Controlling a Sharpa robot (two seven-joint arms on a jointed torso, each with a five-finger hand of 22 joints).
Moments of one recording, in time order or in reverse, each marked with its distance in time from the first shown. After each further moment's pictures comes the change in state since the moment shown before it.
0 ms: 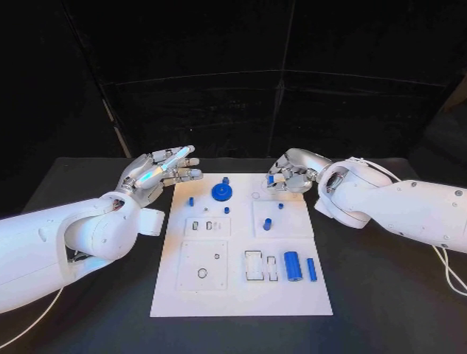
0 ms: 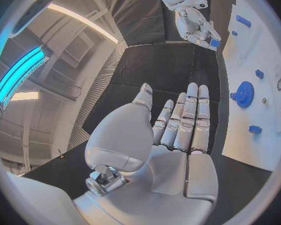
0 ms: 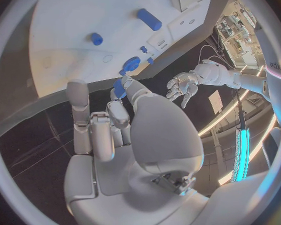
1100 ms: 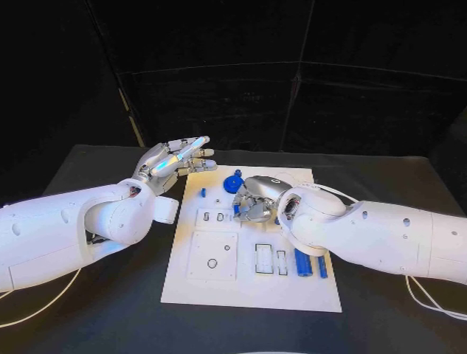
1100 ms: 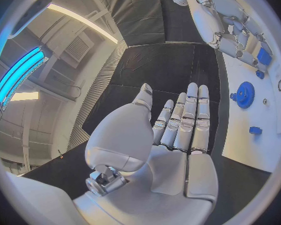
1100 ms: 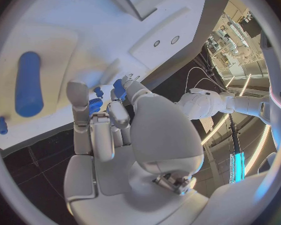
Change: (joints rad) left arm 0.001 0.003 0.000 -0.003 0.000 0.000 0.002; left_hand -0.003 0.003 -0.003 -0.003 0.000 0.004 -0.004 0.000 0.001 0.000 0.000 0.000 0.000 0.000 0.000 0.000 0.000 0.000 0.000 0.000 0.000 -0.002; right arm -0.081 0.223 -0.027 0.030 -0.171 0.038 -0.161; right_hand -0.004 0.004 0.000 0.000 0.000 -0.003 0.001 0.002 0.000 0.000 0.000 0.000 -0.002 0.000 0.000 0.000 0.000 0.000 0.000 0.000 0.000 0.000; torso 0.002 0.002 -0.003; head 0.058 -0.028
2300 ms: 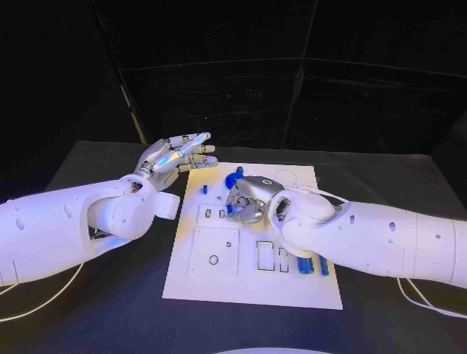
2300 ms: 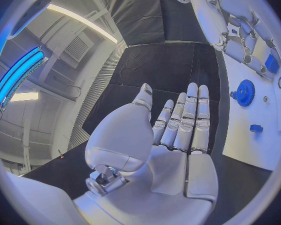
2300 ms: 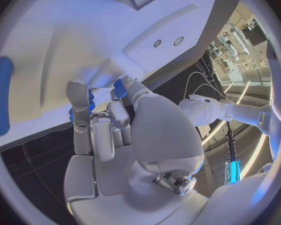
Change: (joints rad) left arm 0.000 0.004 0.000 -0.010 0.000 0.000 0.000; left_hand 0.000 0.000 0.000 0.000 0.000 0.000 0.000 0.000 0.000 0.000 0.000 0.000 0.000 0.000 0.000 0.000 0.000 0.000 0.000 0.000 0.000 0.000; right arm -0.021 0.057 -0.002 -0.031 -0.077 -0.024 -0.020; right_hand -0.009 -0.009 0.000 0.000 0.000 0.001 -0.003 0.000 -0.001 0.000 0.000 0.000 -0.001 0.000 0.000 0.000 0.000 0.000 0.000 0.000 0.000 -0.002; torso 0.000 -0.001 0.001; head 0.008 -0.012
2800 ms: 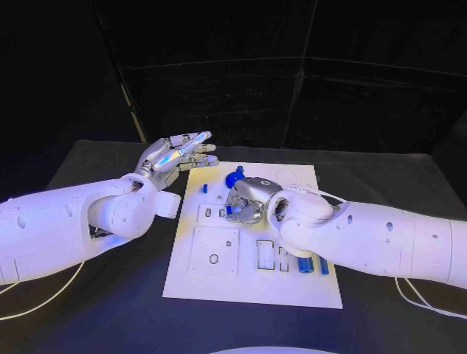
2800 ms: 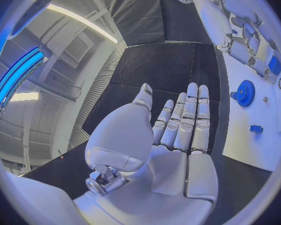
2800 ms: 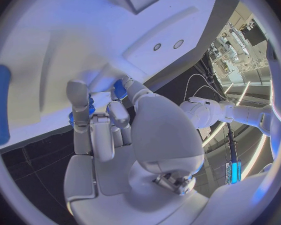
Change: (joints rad) left arm 0.000 0.001 0.000 -0.001 0.000 0.000 0.000; left_hand 0.000 0.000 0.000 0.000 0.000 0.000 0.000 0.000 0.000 0.000 0.000 0.000 0.000 0.000 0.000 0.000 0.000 0.000 0.000 0.000 0.000 0.000; right arm -0.005 0.011 0.000 -0.010 -0.001 0.022 -0.002; right_hand -0.009 -0.009 0.000 0.000 -0.009 -0.018 0.011 -0.004 -0.007 -0.004 0.004 -0.009 -0.014 0.000 0.000 0.000 0.000 0.000 0.000 0.000 0.000 -0.007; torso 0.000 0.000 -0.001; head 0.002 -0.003
